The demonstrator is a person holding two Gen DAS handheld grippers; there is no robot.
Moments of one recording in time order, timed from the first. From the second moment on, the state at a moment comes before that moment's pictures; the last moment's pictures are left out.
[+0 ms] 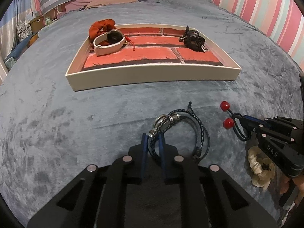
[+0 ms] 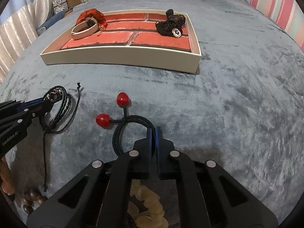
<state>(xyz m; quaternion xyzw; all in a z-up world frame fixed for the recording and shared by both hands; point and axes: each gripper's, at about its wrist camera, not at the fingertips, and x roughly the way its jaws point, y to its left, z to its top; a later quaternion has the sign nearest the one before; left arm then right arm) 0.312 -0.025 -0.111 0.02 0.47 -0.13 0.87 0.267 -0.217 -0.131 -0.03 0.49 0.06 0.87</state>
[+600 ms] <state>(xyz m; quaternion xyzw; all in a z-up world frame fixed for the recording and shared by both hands) 0.315 -0.012 -0.087 0.01 0.43 -0.13 0.89 0.263 -0.230 -0.104 -0.01 0.43 0.06 0.90</state>
